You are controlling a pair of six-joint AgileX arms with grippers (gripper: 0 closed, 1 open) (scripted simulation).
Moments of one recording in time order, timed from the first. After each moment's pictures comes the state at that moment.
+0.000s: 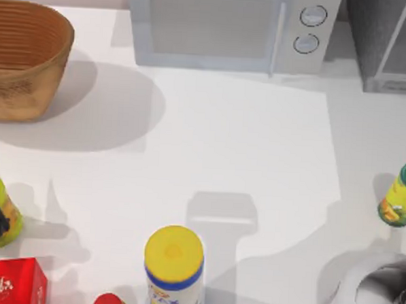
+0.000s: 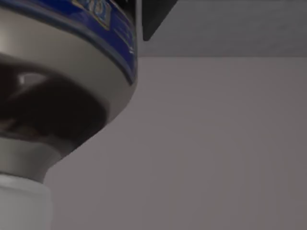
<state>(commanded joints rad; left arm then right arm) 0.00 0.00 0.00 0.00 0.00 0.00 -0.27 2.29 1.35 0.93 -0.24 0.00</state>
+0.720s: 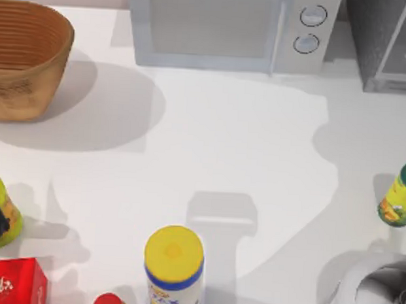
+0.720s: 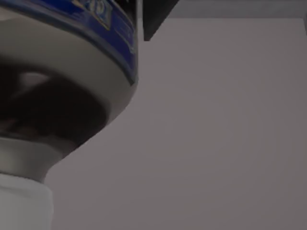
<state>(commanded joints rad) 0.00 0.00 0.00 0.00 0.00 0.00 -0.28 2.18 1.40 0.78 -0.24 0.00</state>
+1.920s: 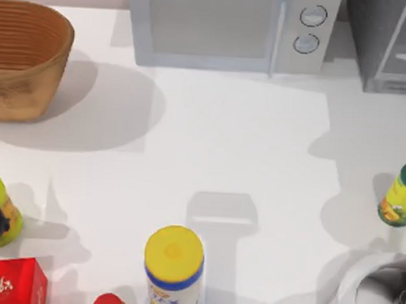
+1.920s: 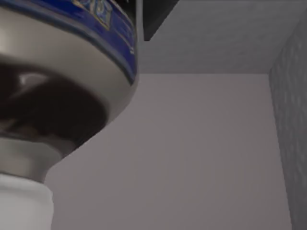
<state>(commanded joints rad) 0.00 0.00 0.00 0.00 0.00 0.00 -0.34 1.89 0.93 0.95 -0.31 0.01</state>
